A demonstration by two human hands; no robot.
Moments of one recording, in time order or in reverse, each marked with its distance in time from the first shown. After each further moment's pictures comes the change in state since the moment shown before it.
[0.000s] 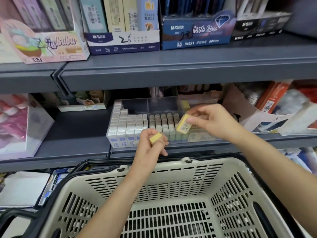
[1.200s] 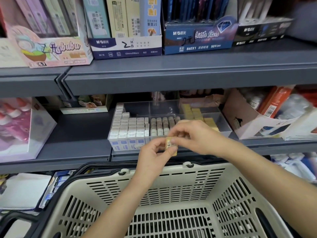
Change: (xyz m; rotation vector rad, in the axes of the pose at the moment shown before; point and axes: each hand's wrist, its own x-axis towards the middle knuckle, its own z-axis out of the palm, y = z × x) left_hand -0.004 0.011 0.012 0.151 0.029 0.071; right_hand -0.005 -0.020 0.030 -0.317 -0.265 -0.244
